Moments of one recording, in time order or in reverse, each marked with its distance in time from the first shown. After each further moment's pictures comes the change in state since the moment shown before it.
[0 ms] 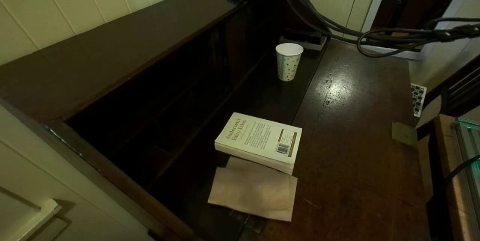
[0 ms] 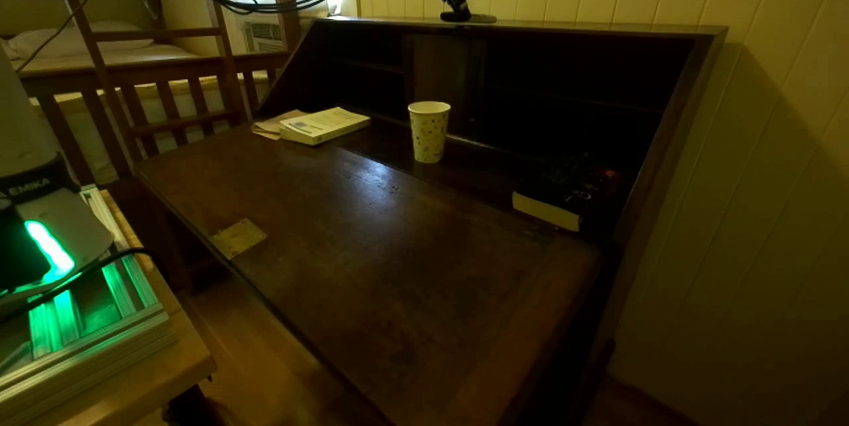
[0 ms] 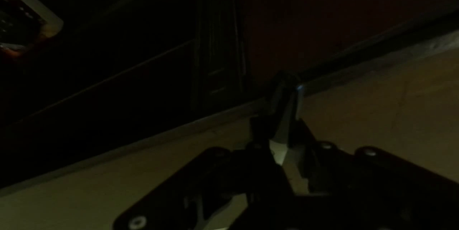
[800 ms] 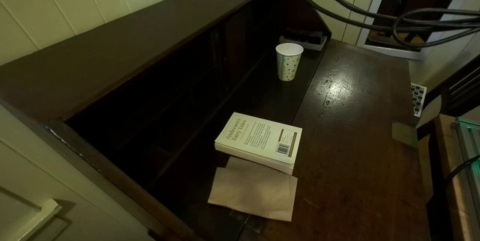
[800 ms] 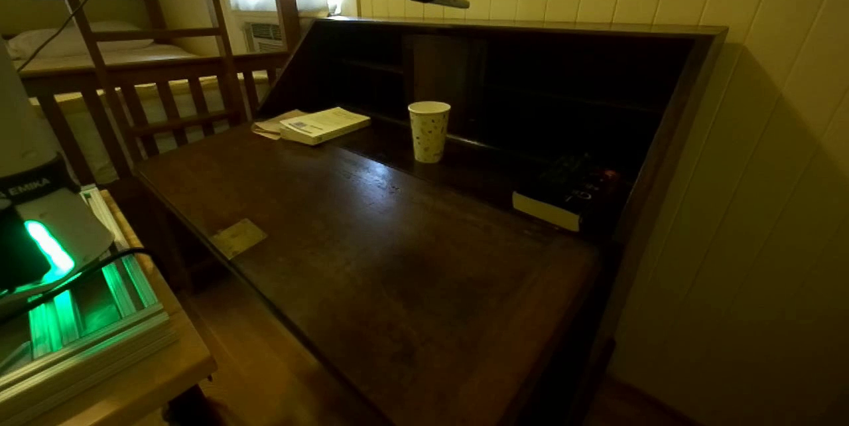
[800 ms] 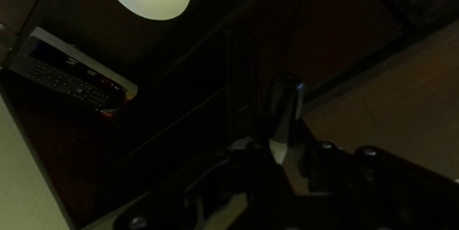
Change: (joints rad) arm 0.059 -0.195 0.028 -0.084 -0.241 -0.278 0.462
